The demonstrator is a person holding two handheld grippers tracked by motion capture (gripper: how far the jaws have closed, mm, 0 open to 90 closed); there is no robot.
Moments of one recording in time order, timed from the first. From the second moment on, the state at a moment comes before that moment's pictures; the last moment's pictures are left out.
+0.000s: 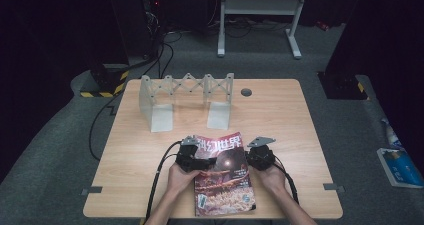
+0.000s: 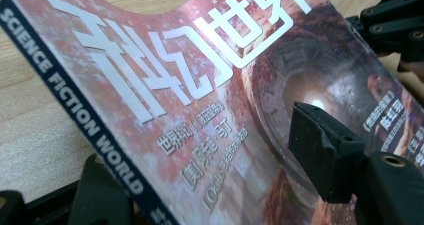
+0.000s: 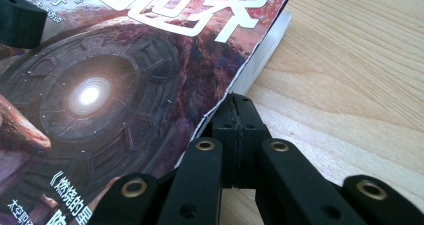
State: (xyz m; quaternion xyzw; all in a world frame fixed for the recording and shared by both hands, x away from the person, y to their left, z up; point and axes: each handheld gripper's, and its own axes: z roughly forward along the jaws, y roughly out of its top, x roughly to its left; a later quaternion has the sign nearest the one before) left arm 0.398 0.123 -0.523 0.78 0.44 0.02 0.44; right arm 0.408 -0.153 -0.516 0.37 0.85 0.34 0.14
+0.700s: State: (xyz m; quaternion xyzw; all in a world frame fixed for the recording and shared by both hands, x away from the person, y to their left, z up) left arm 0.400 0.120 -0.518 0.78 0.47 0.02 0.42; right arm 0.406 -0.143 -0.517 0.36 0.85 0.35 0.12
